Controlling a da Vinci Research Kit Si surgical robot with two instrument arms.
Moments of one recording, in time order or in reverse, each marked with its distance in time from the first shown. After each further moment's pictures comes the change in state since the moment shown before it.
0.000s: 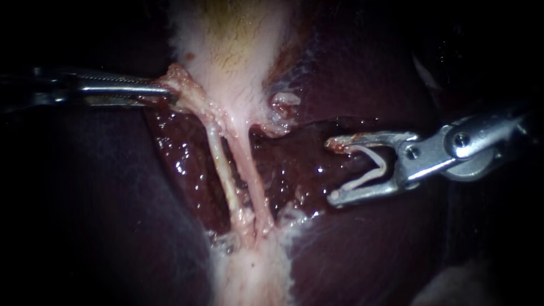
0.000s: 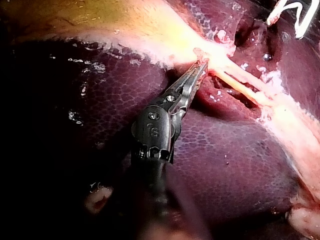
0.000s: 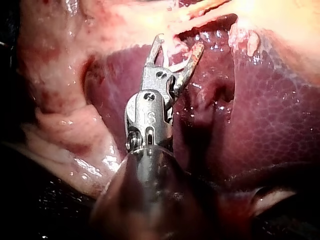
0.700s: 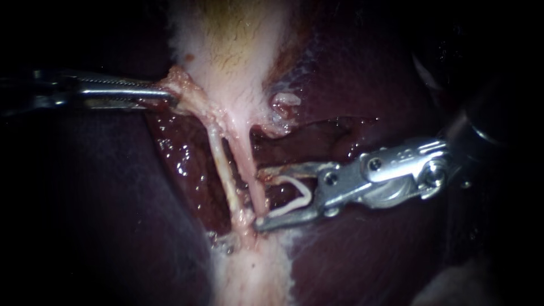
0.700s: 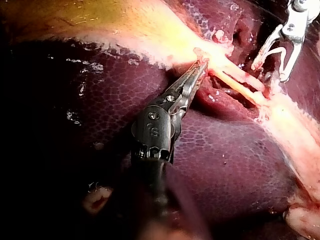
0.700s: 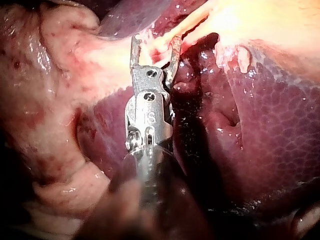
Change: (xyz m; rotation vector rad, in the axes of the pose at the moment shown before) right arm -0.001 -0.001 0.012 0.079 0.003 0.198; left arm 0.000 0.001 0.000 0.004 0.000 -0.001
